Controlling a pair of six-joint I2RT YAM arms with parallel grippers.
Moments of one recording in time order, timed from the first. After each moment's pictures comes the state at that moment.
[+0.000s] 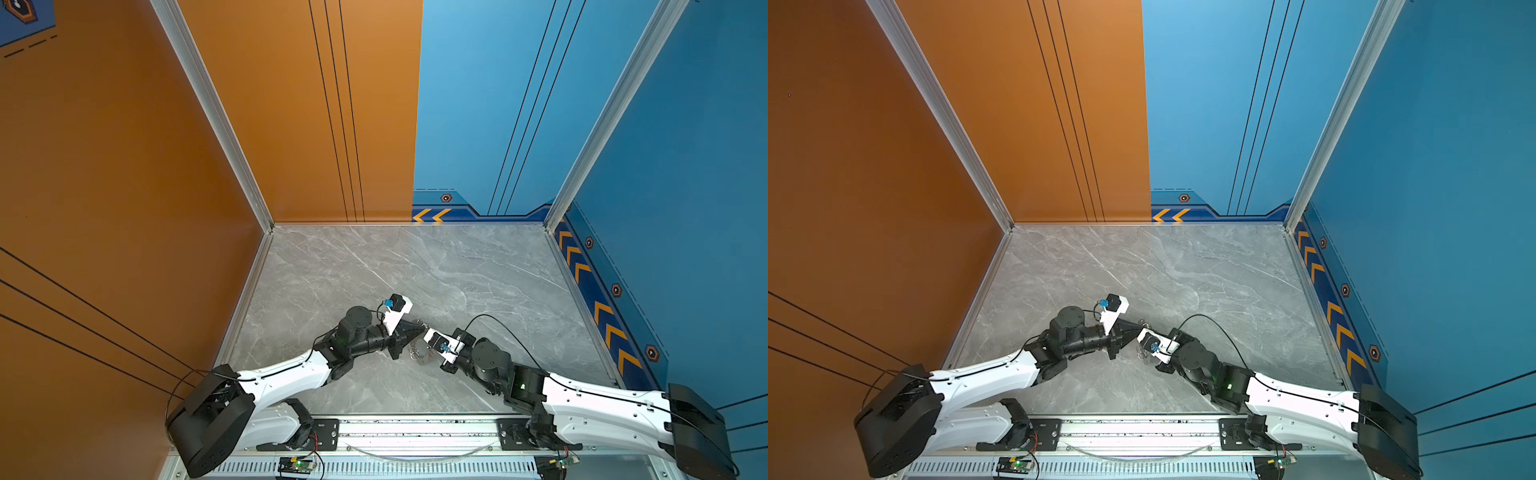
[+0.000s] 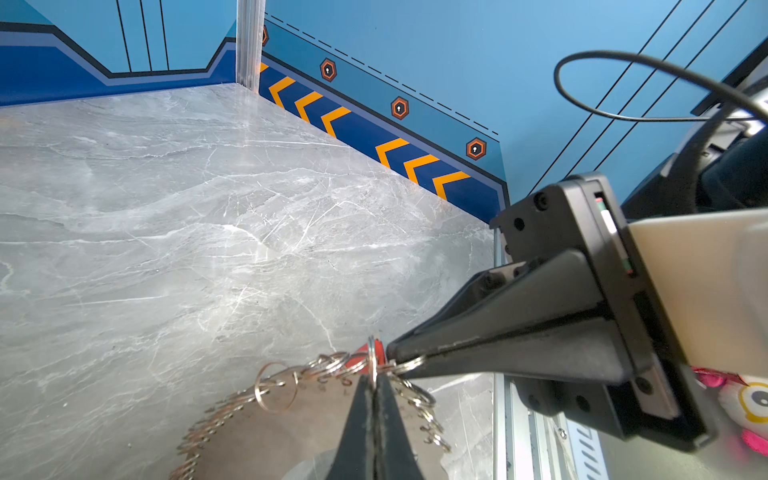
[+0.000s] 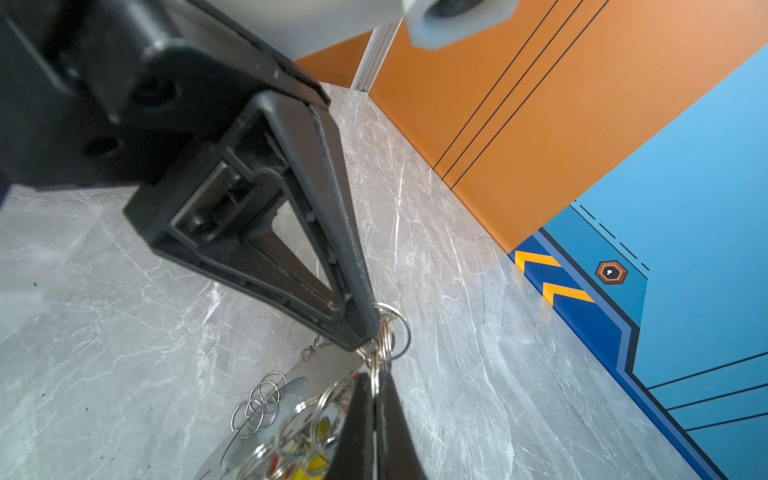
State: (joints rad) left arm -0.77 1.21 0.45 0.53 0.47 -0.25; right arm 1.12 0.94 0.38 0.27 0.38 -0.38
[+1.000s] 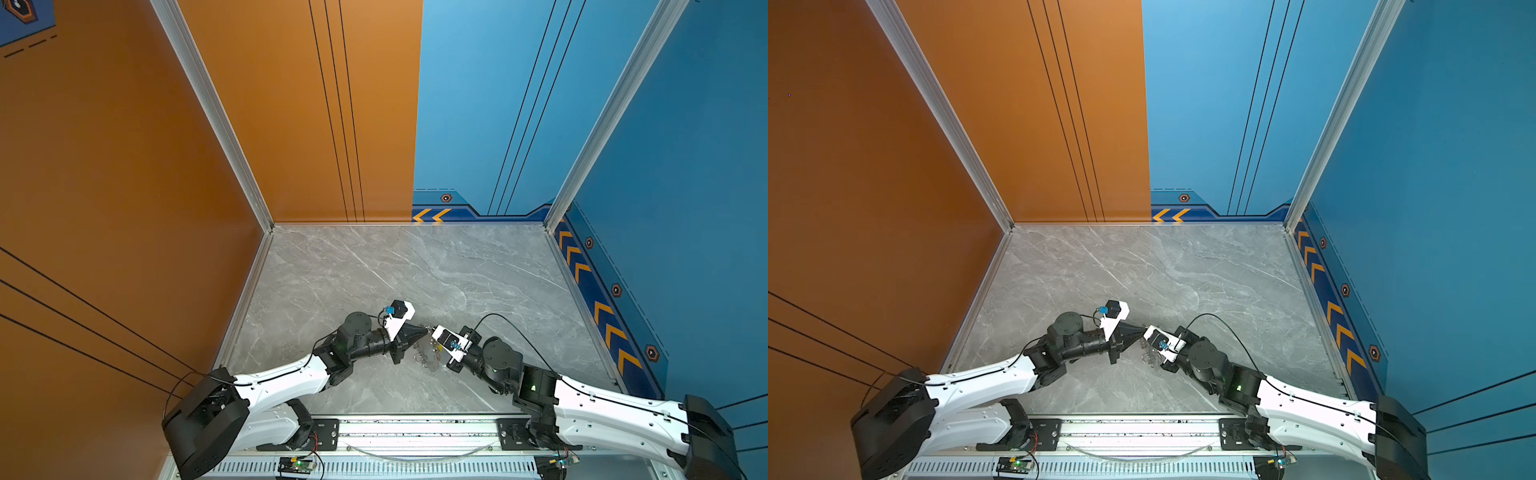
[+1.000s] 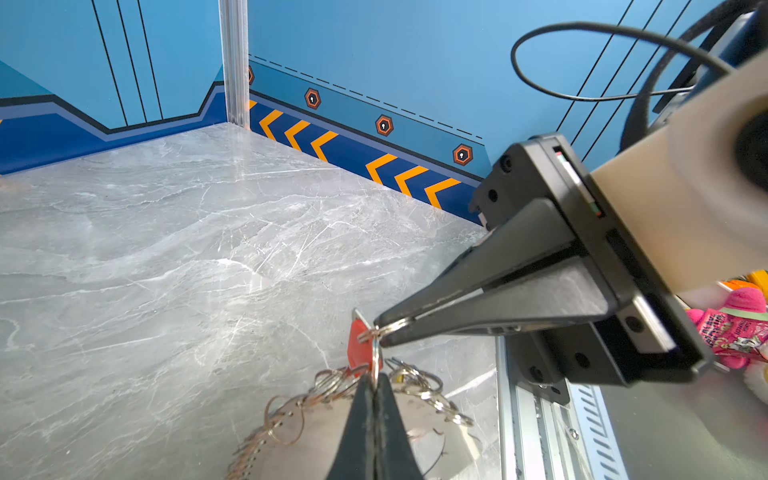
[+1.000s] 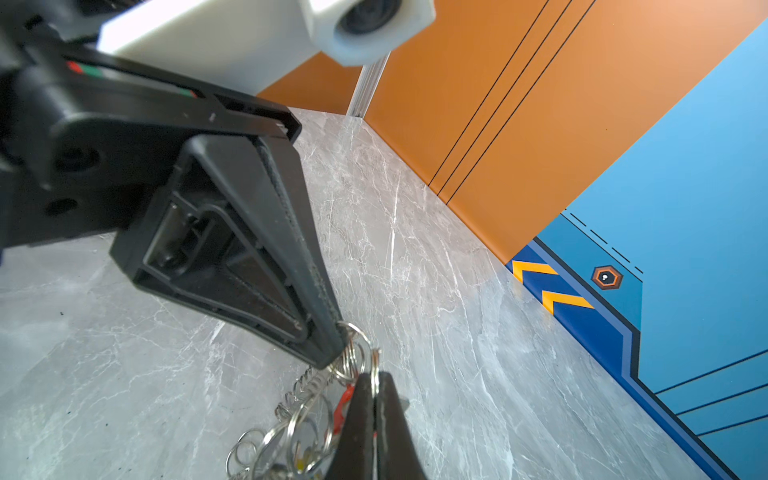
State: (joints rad) left arm -0.82 1.18 0.43 0.60 0.43 -0.18; right arm 1.11 0.83 0.38 0.23 0.34 -0.36
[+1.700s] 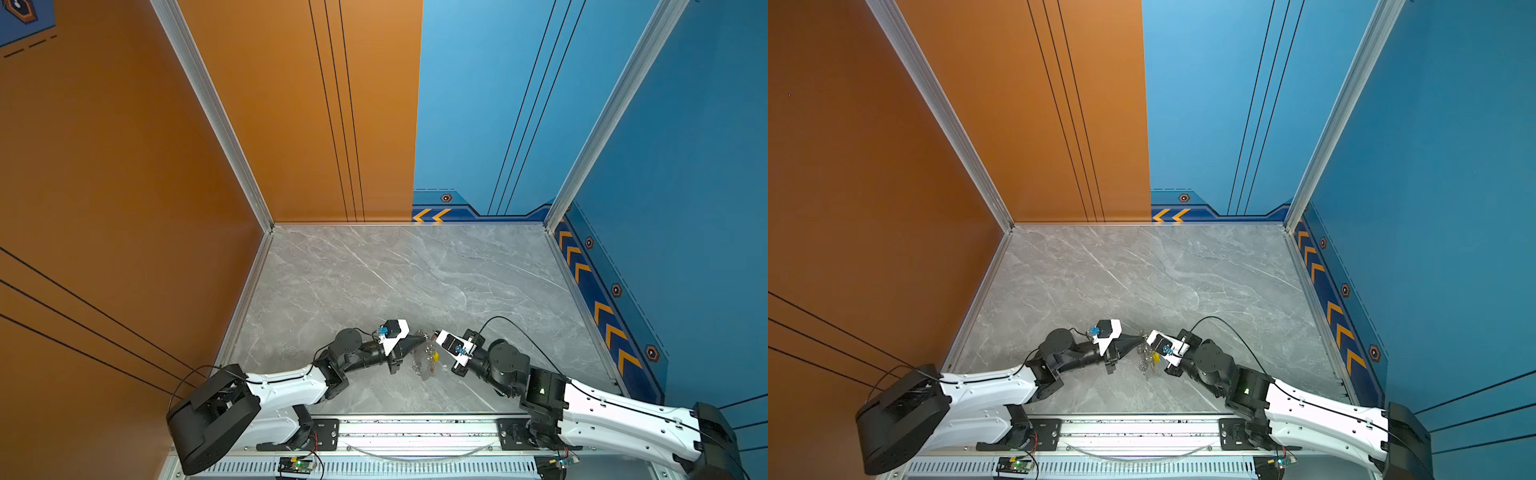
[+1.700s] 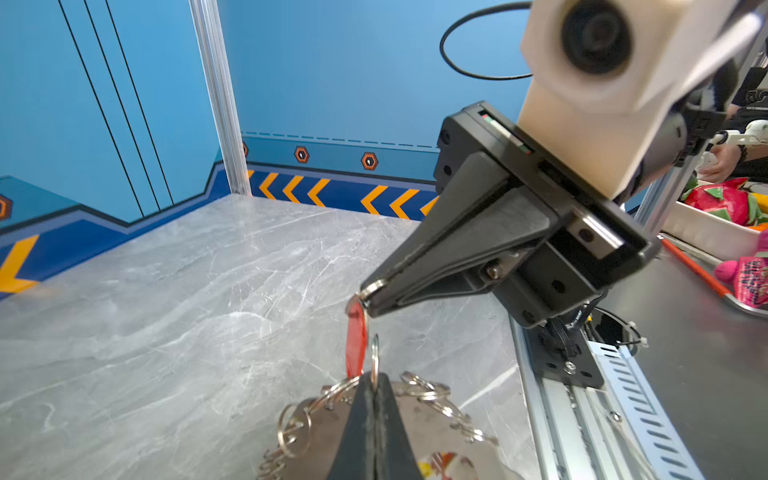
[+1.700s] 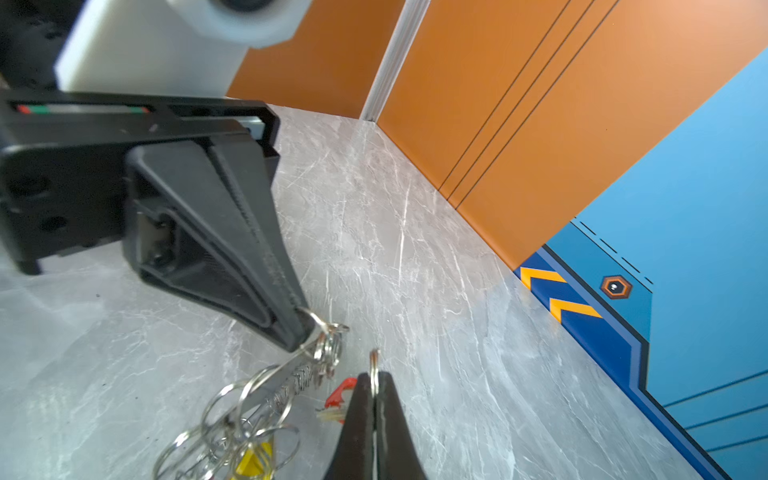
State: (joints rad) left arm -0.86 1.23 0.25 0.99 0.42 -0.02; right arm 1.12 0.75 0.38 0.14 0.29 -0.37
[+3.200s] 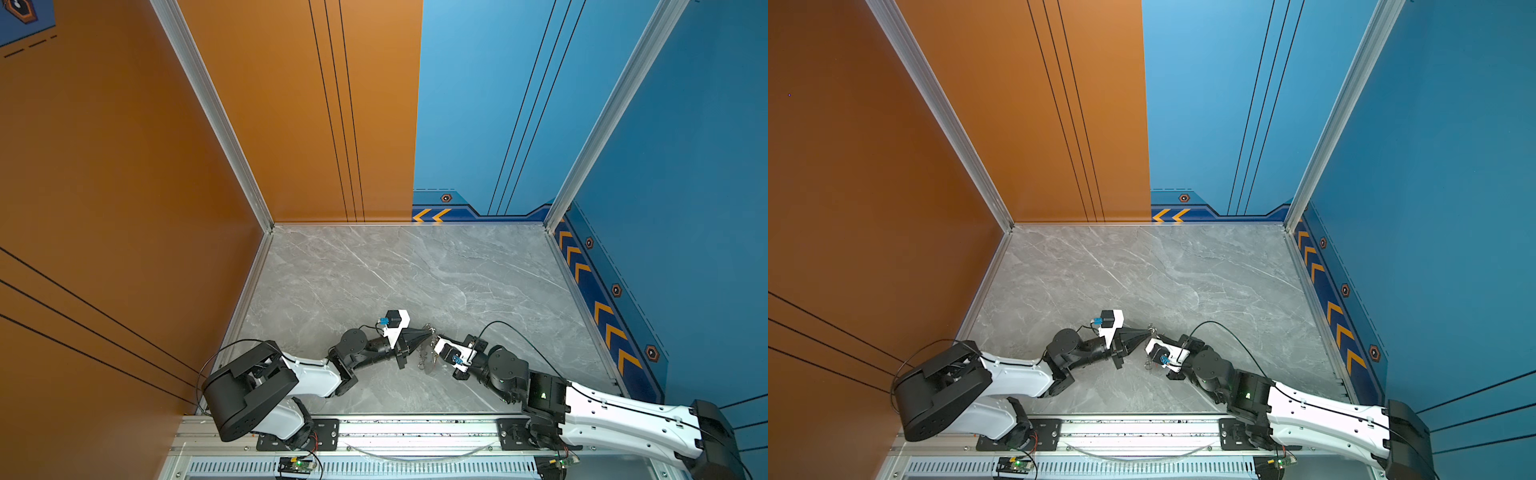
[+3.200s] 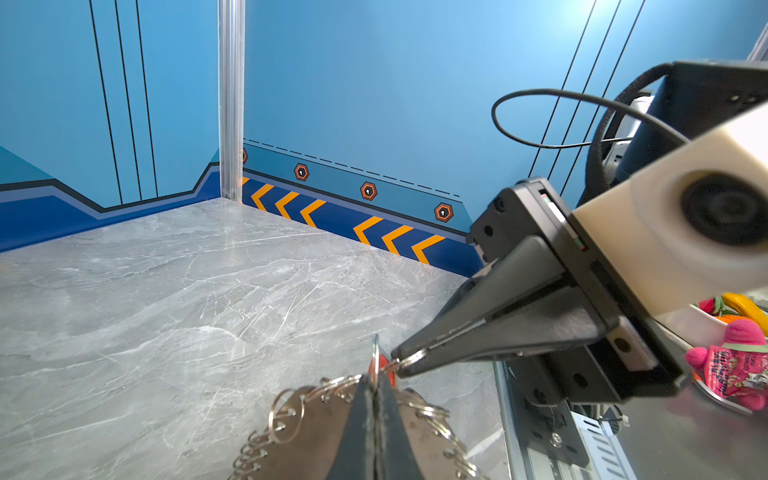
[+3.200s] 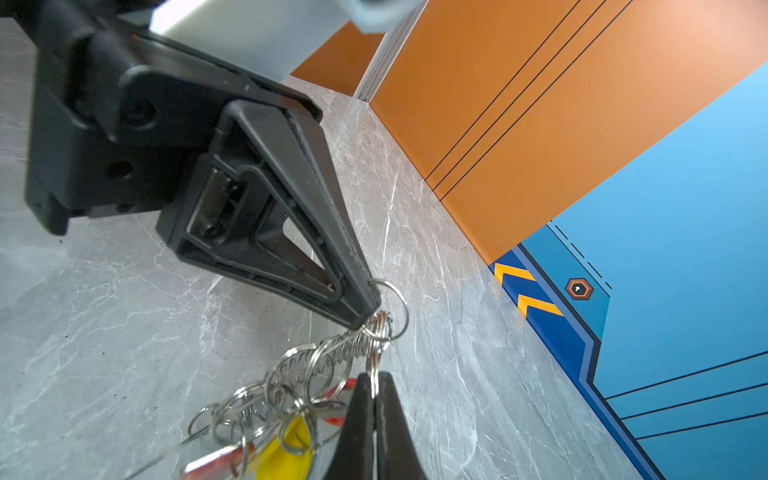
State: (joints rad) left arm -0.87 1.44 0.29 1.25 0.40 -0.24; right arm 1.17 0.74 0.35 0.12 0.41 -0.48
